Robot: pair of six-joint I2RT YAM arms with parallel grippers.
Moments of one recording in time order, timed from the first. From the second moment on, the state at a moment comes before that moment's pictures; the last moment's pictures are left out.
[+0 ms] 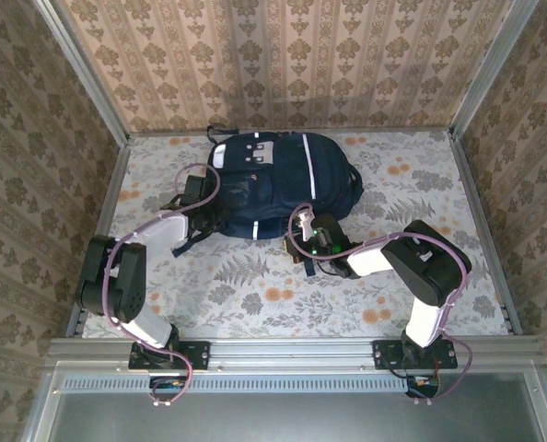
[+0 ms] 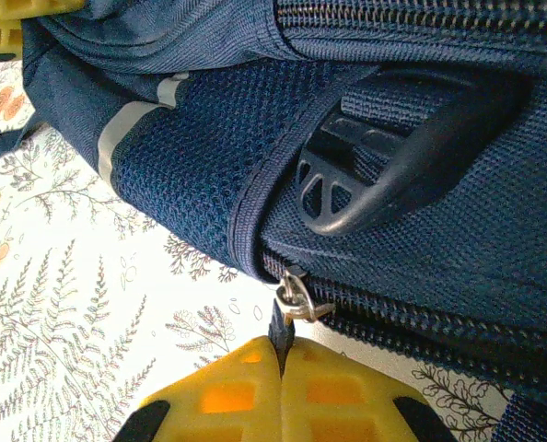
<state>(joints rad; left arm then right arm) -0.33 1.59 0.90 -0.24 0.09 -0.99 0.64 1.79 0.66 0.55 -0.21 0.39</state>
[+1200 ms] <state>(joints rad) -0.39 1.53 0.88 -0.31 0.06 -1.06 0.76 1.59 0.75 0.12 0.14 0.51</state>
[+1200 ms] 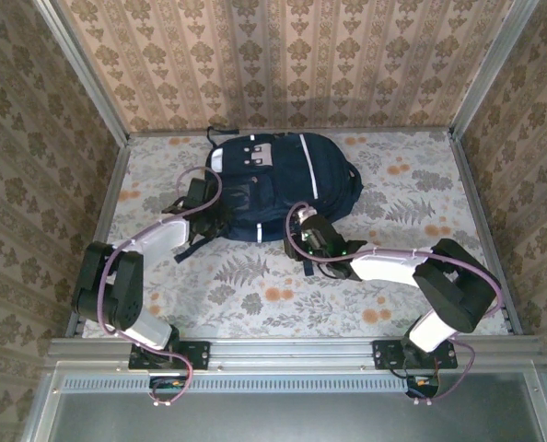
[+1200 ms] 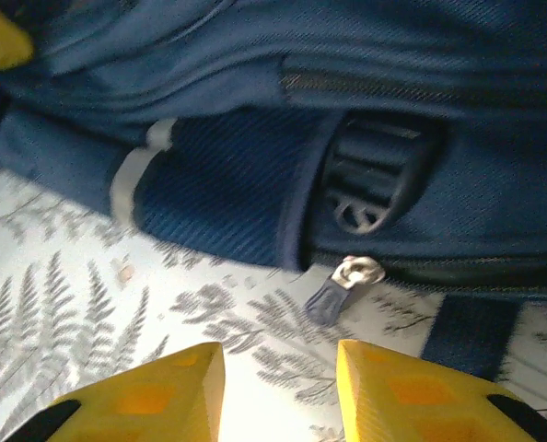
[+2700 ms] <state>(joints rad) -0.35 1.50 0.87 -0.36 0.09 -1.05 0.66 1.72 0.78 0.13 0.09 0.49</state>
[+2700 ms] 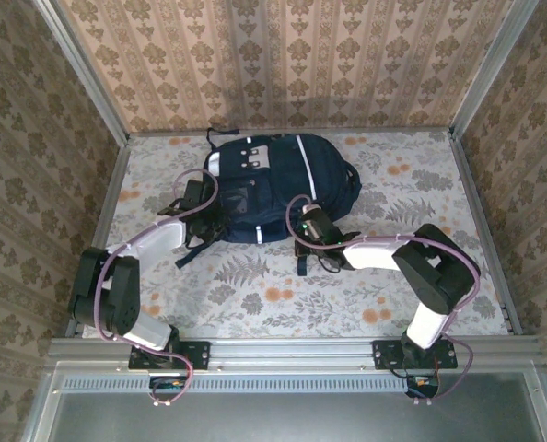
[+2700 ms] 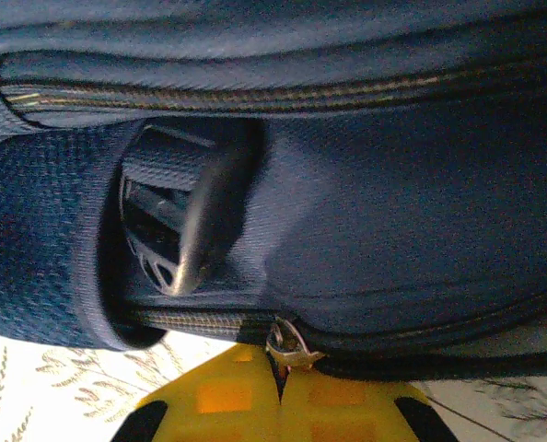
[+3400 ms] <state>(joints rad) -0.33 1.49 0.90 -0.43 0.08 -0.99 0.40 1.63 0.66 0.21 -0.16 0.51</state>
